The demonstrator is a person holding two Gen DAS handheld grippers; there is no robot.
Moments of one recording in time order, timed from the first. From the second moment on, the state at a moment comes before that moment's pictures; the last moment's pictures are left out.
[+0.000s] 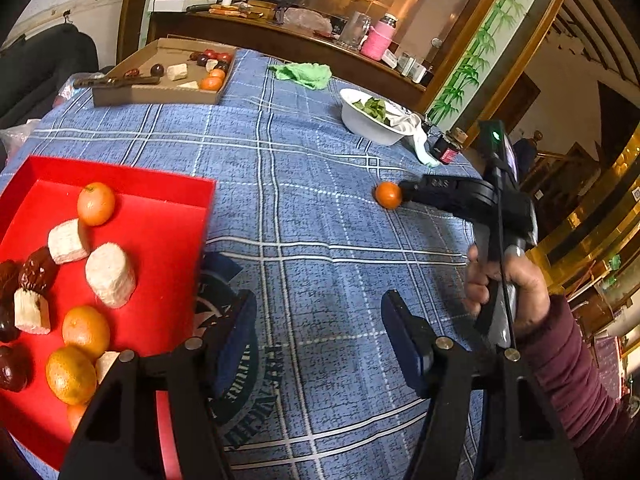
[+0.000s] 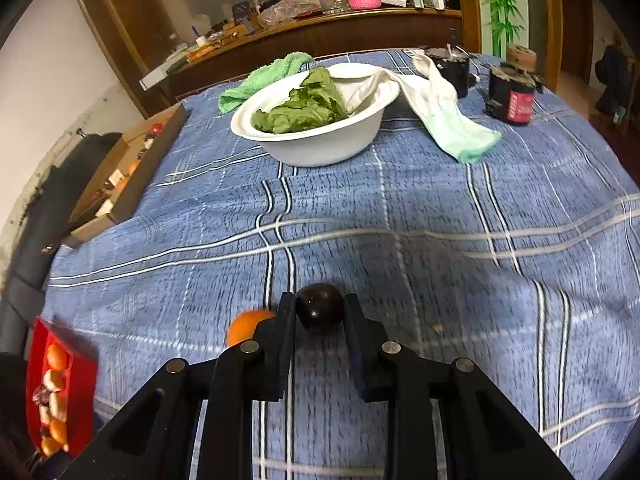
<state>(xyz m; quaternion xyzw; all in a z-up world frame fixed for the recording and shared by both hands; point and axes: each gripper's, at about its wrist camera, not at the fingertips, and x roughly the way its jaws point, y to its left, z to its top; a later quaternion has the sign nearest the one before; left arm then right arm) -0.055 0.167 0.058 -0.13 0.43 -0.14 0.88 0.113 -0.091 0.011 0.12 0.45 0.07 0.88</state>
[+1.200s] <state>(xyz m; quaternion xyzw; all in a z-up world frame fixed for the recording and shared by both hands) 0.072 0.025 0.026 -0.01 0.44 -0.15 0.88 0.056 -0.157 0.022 0.20 0.40 0.10 0.89</state>
